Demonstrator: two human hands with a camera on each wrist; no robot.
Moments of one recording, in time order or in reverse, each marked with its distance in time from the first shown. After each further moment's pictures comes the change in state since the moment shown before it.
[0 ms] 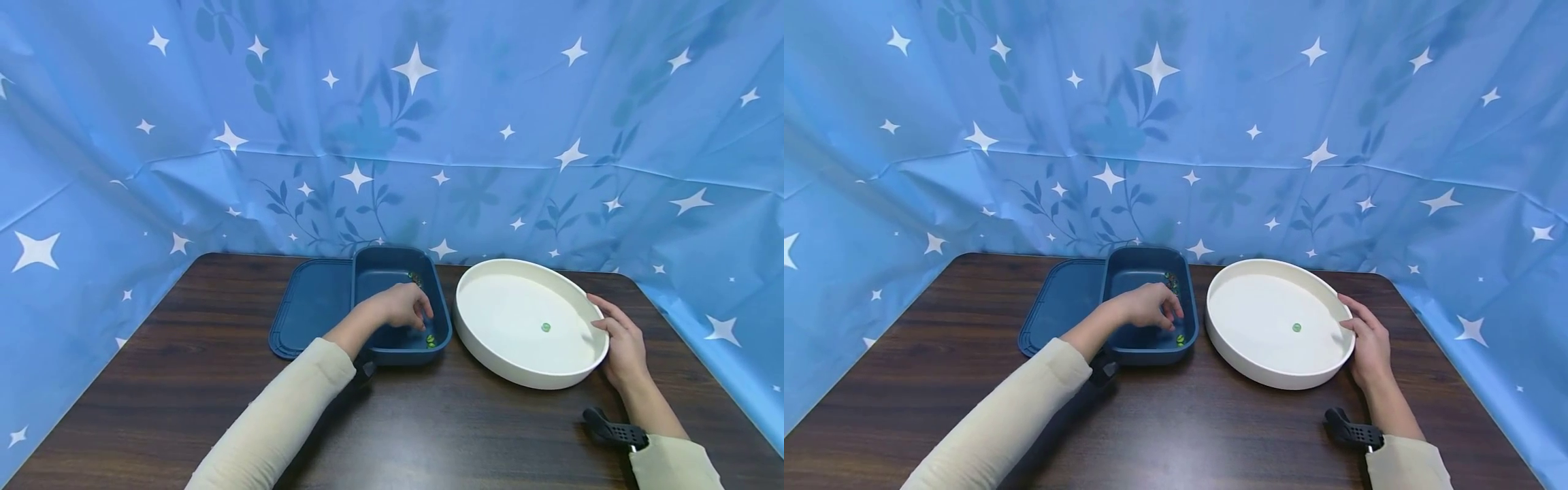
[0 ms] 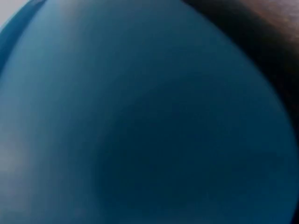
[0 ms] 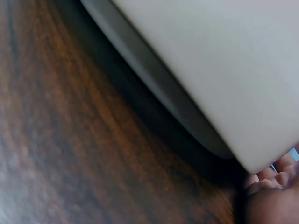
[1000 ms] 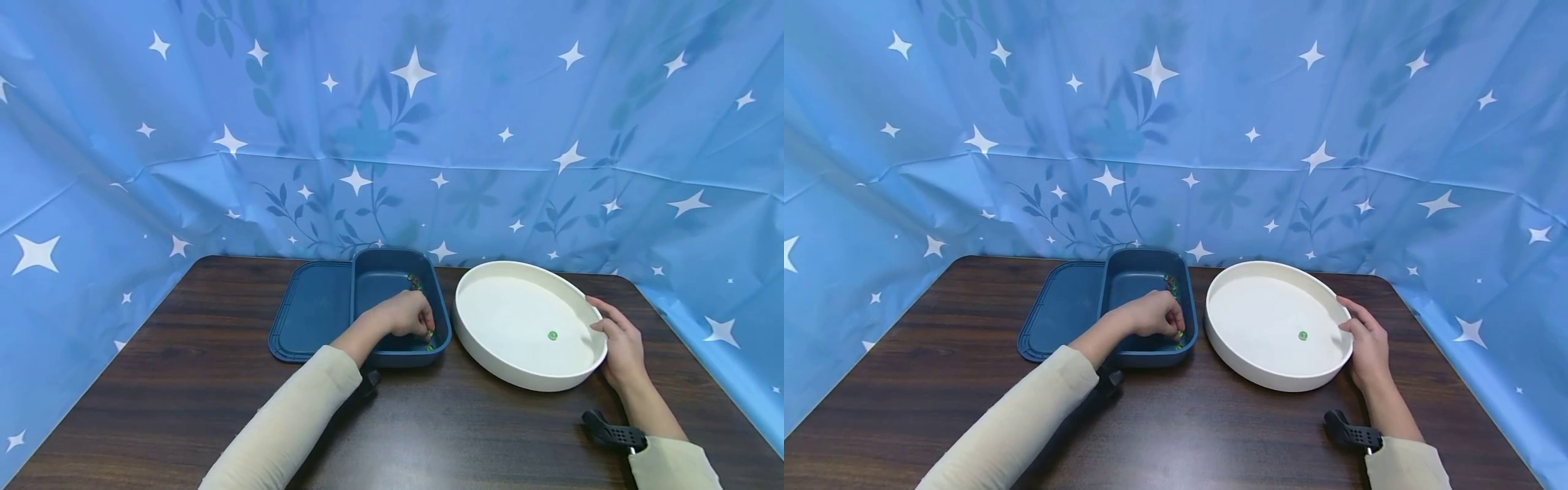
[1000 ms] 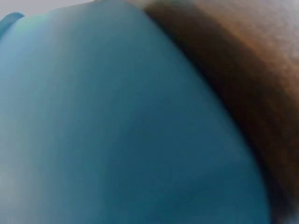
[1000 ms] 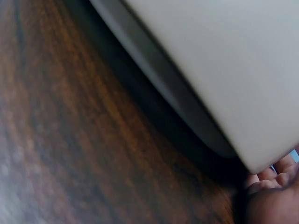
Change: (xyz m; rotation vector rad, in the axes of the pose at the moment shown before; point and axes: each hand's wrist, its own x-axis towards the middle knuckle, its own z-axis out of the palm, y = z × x) left_hand 0.006 -0.002 0.014 0.047 0.018 0.076; right_hand 0.000 0.000 0.003 -0.050 0.030 -0.003
